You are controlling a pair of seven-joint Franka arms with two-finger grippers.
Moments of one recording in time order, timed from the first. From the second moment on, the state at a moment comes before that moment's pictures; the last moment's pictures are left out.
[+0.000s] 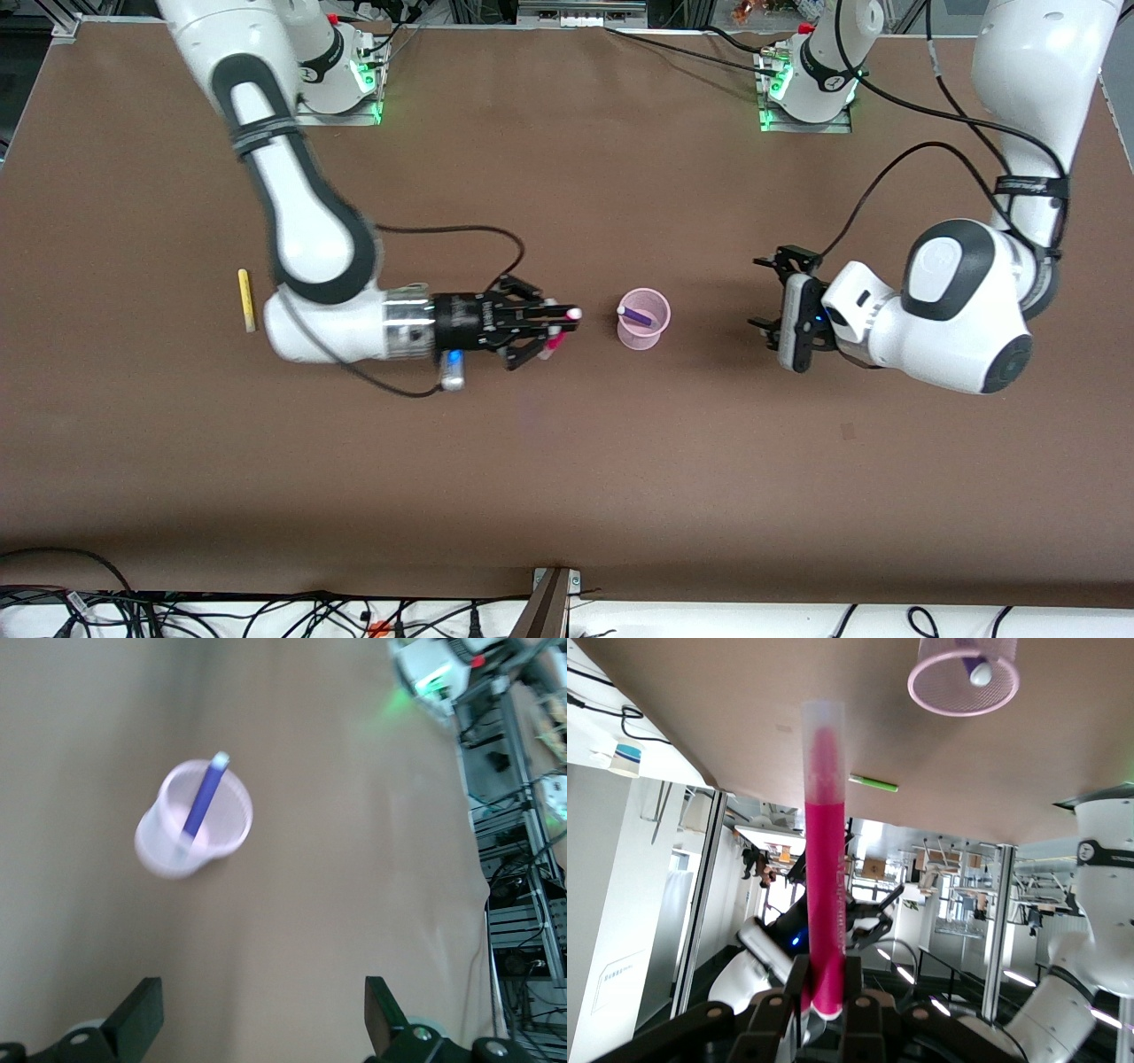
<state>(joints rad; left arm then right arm) 0.12 0.58 -0.31 -1.42 -0.39 1.51 1.20 0.45 0.69 0.07 -1.37 1.49 2.06 0.97</state>
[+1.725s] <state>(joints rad) 0.07 -0.14 -0.13 -1.87 0.00 1.82 0.01 0.76 0.91 0.05 -1.30 1.58 2.47 0.91</state>
